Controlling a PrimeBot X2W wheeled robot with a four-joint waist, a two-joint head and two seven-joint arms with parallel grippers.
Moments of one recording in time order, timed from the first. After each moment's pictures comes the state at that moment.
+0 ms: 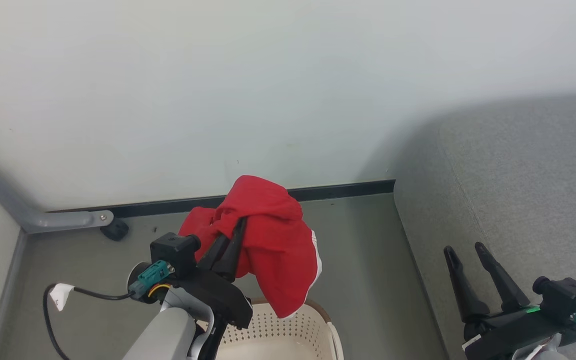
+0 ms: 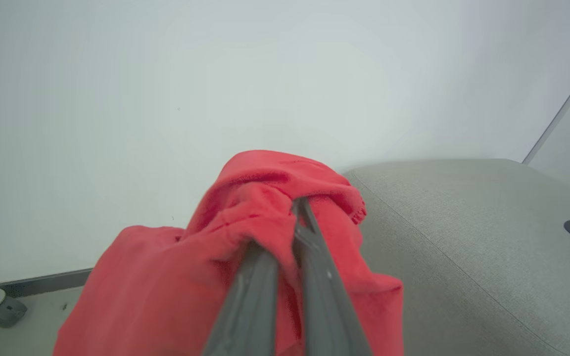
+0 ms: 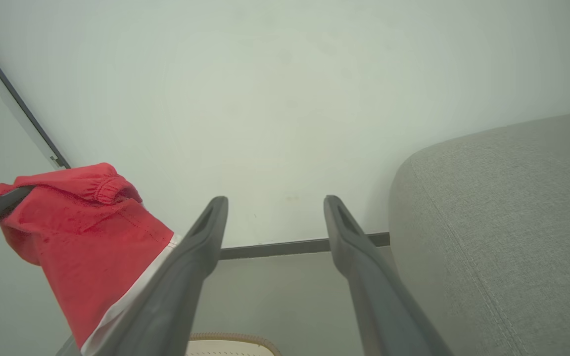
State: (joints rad) left arm -0.52 0.04 -0.46 0.66 -0.57 -0.12 -0.25; right arm -0.24 -0.30 0.36 0.30 0.62 0.12 -0.25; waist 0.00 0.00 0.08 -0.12
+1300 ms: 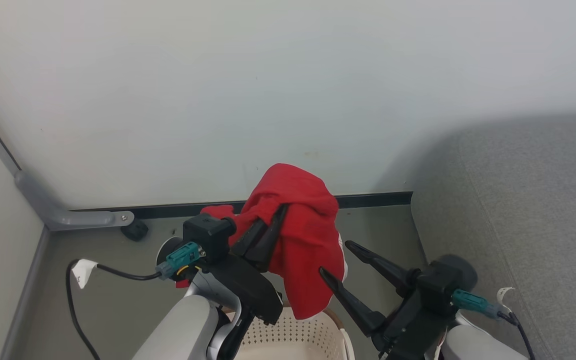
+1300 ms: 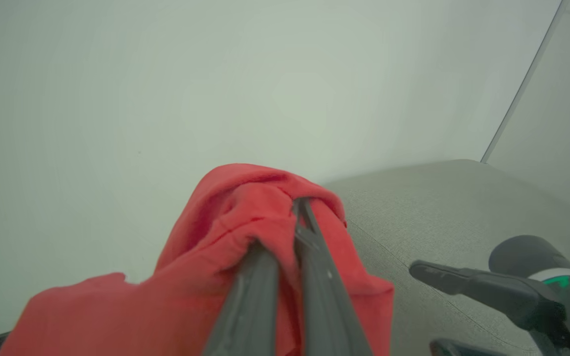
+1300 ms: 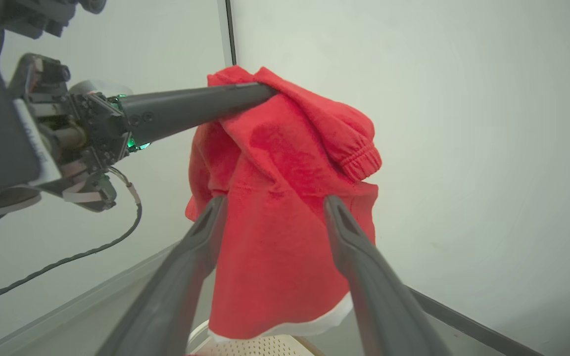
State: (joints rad) left arm -0.52 0.04 -0.52 0.43 -0.57 -0.12 -0.11; right arm -0.51 -0.34 0.89 0.26 0.56 0.12 -0.25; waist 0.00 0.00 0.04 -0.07
